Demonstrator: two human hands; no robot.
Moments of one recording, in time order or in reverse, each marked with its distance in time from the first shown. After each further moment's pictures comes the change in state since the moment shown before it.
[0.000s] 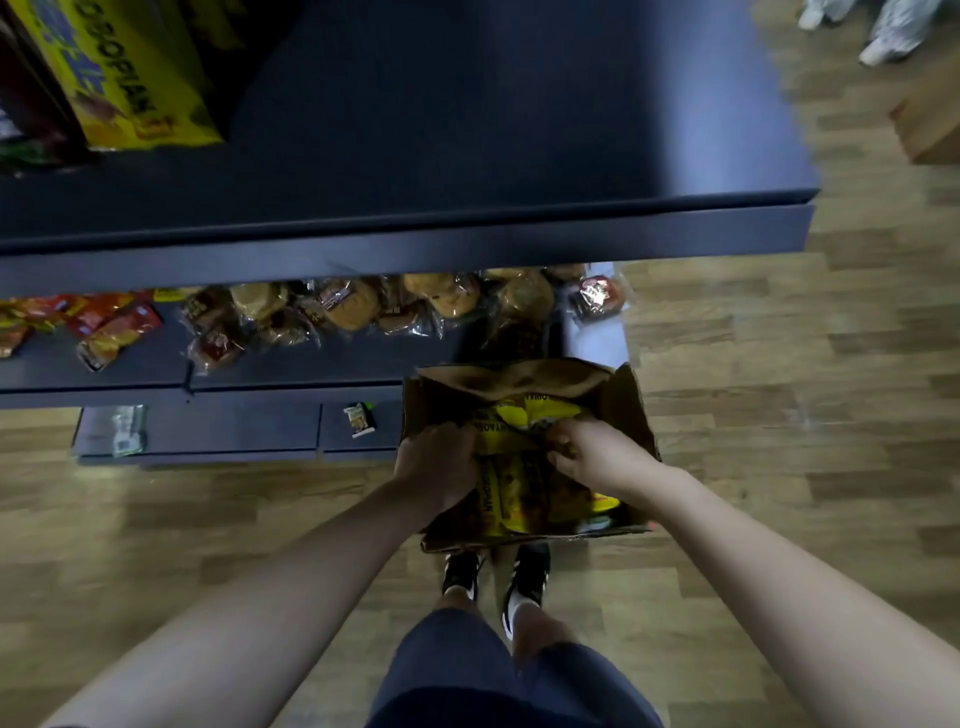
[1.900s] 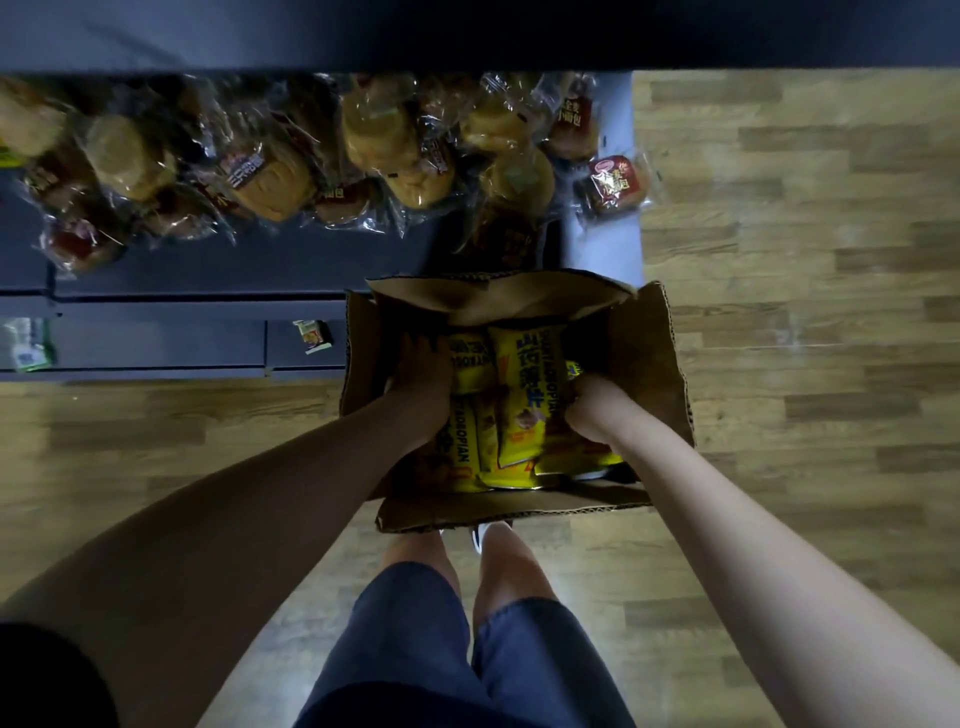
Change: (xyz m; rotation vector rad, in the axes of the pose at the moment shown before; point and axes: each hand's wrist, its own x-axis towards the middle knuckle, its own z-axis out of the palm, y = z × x) left_hand 0.067 -0.002 0.054 0.098 -0.283 -0.158; right_hand 0.052 0.028 0.052 0.299 -0.093 0.514
